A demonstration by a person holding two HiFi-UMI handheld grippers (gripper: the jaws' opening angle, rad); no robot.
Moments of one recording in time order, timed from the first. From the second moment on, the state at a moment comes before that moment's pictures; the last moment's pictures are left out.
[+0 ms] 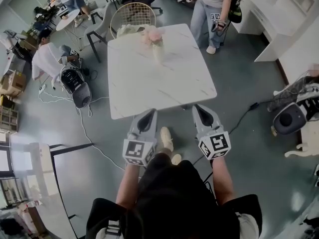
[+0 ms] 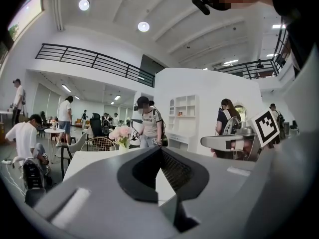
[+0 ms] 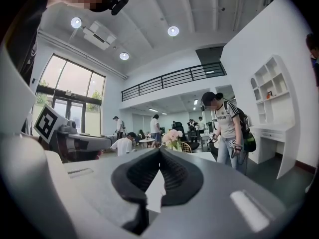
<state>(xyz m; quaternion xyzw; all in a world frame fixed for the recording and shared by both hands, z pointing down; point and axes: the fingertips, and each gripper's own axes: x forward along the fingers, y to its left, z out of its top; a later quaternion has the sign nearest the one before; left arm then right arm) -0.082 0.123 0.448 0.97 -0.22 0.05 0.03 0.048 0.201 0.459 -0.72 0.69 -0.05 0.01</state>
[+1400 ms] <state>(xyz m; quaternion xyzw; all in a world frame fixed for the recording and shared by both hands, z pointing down) -0.016 -0.097 0.453 0.97 -0.23 0.04 0.06 0.110 -0.022 0.462 -0.71 0.70 -0.07 -0.03</state>
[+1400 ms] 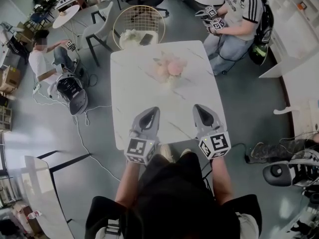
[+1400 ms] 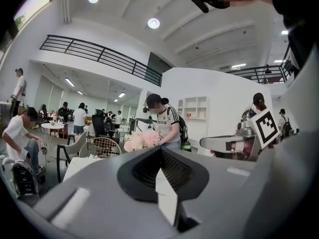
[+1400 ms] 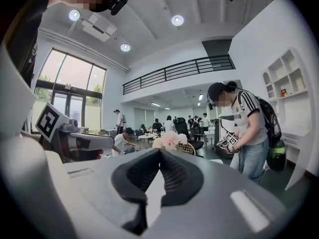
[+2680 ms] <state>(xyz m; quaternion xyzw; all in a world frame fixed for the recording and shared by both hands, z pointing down) 0.020 -0.165 0.478 0.91 -0.39 0.08 0.10 0.175 -0.145 0.497 -0.59 0.80 -0.09 -0.07</state>
